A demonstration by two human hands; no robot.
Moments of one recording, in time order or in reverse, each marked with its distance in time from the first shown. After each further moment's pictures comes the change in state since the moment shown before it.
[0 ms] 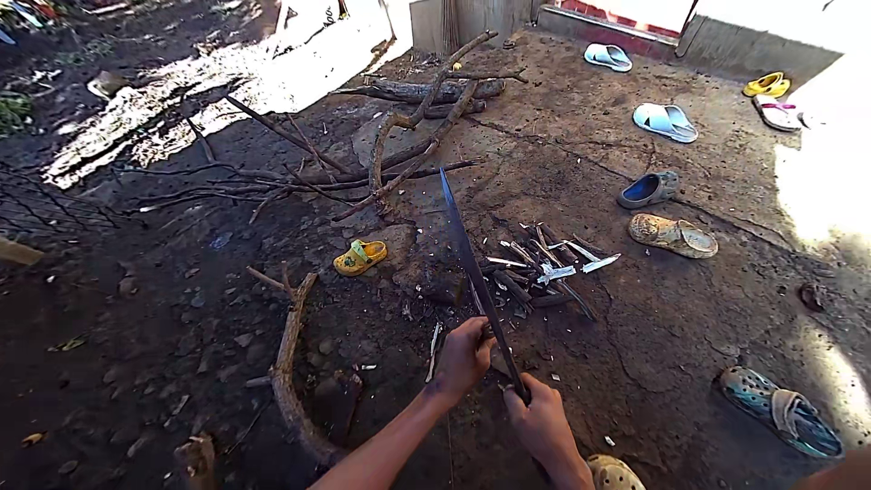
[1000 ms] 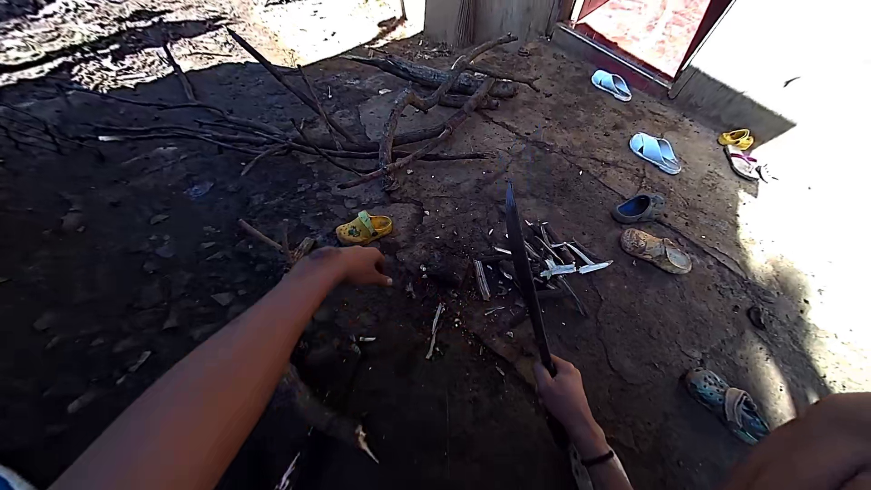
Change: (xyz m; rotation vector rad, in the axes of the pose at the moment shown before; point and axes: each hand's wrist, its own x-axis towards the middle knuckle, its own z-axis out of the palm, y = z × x) left_hand 0.064 -0.074 -0.208 0.553 -0.745 -0.496; right_hand 0.023 0.034 -0.011 -0.110 0.062 0.123
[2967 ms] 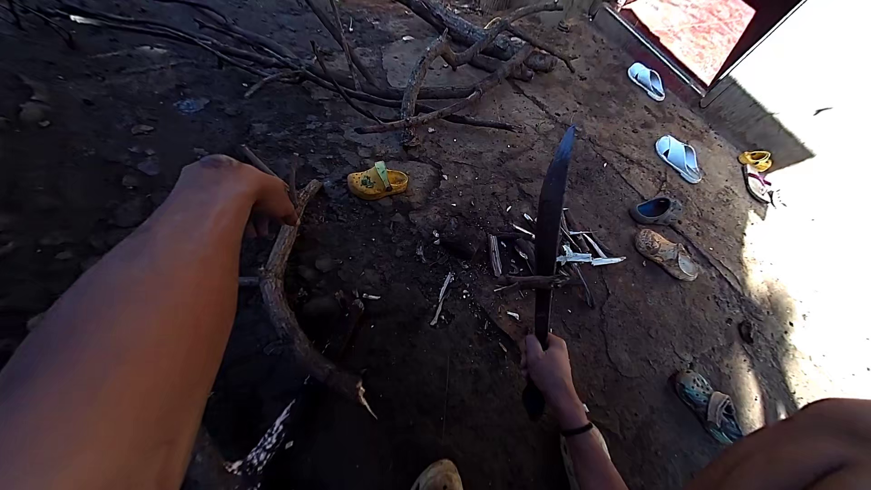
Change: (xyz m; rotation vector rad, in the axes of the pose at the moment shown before) left_hand -0.048 -0.099 0.004 -0.477 0.362 -0.821; right_hand -0.001 -0.019 0.033 0.139 -0.003 0.041
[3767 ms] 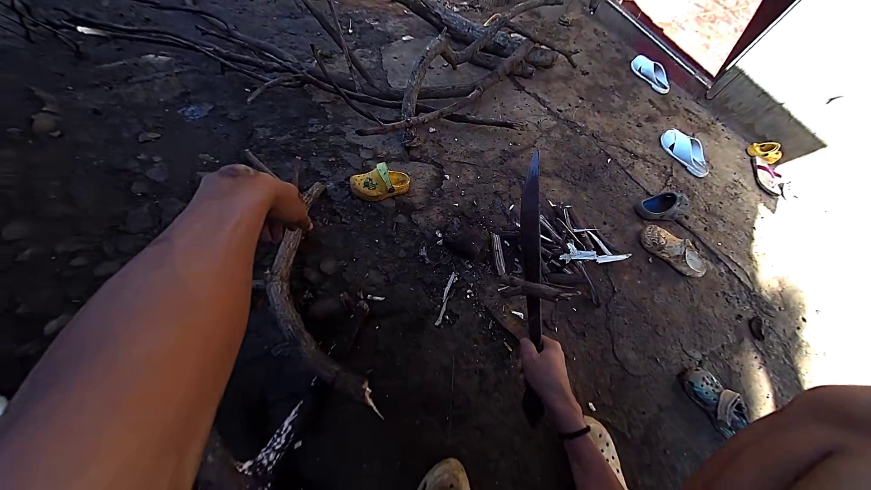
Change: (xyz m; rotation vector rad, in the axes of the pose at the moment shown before) left_hand 0.018 0.005 0.010 0.239 -0.261 0.186; right_hand -0.003 -0.001 0.016 -0.089 -0.031 0.073
